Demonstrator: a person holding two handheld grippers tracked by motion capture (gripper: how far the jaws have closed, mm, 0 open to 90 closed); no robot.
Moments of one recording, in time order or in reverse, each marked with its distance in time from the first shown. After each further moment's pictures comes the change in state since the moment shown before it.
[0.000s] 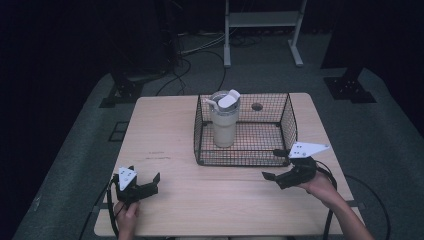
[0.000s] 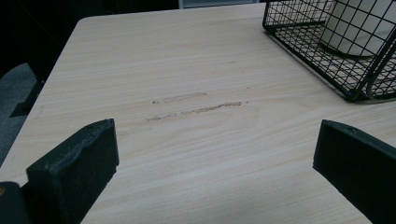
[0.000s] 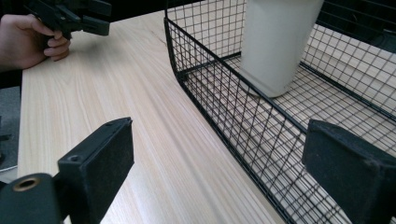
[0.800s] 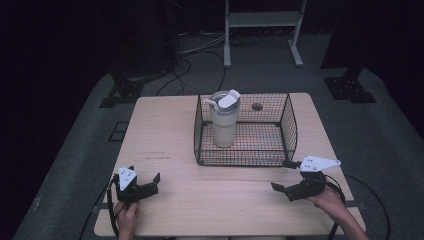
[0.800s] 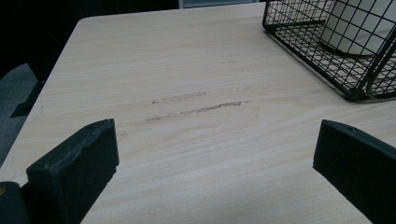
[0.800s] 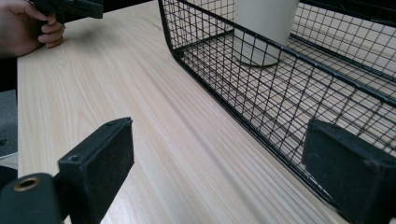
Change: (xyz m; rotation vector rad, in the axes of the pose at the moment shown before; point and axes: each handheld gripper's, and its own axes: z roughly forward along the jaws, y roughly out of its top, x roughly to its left) left arm 0.000 0.000 0.000 0.003 0.001 0.003; right arm 0.006 -0.043 -0.016 -0.012 -0.032 0.047
